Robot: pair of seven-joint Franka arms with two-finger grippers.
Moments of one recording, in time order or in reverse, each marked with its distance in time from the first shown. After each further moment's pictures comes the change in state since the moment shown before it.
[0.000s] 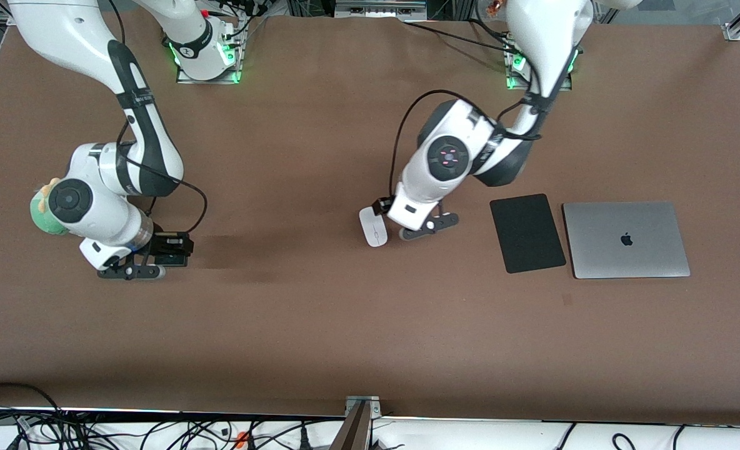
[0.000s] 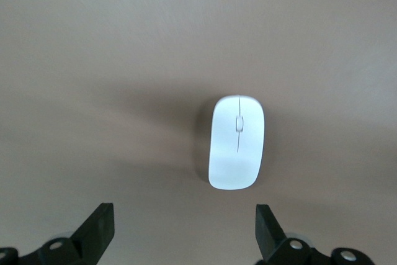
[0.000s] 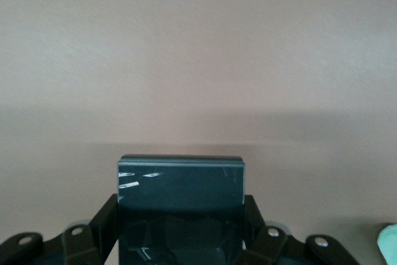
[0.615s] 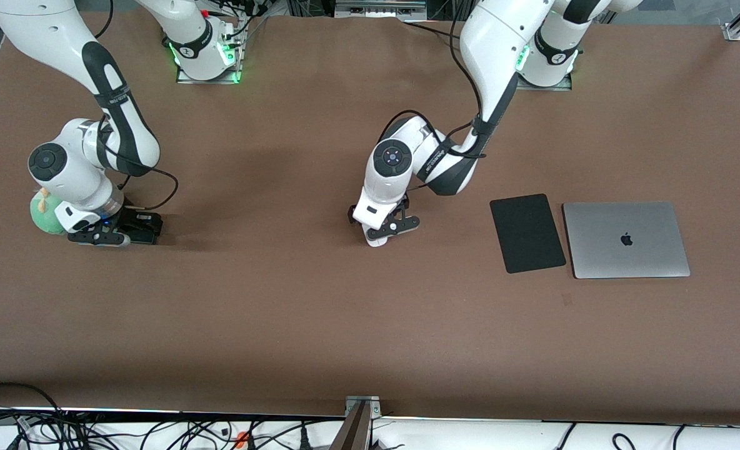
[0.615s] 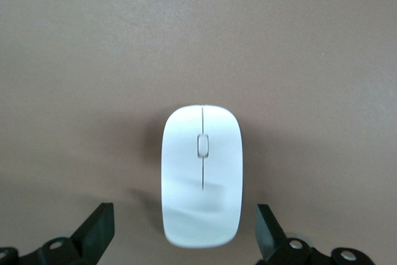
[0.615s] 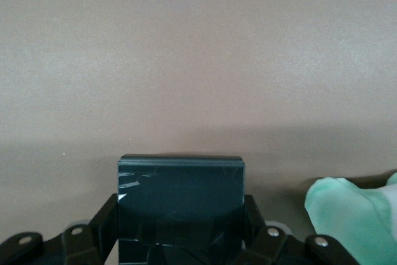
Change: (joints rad) left arm -0.082 0.176 0.011 0.073 0.134 0.184 -0.098; right arm -0.119 -0.027 -0.040 -0.274 0.053 0.306 -0.130
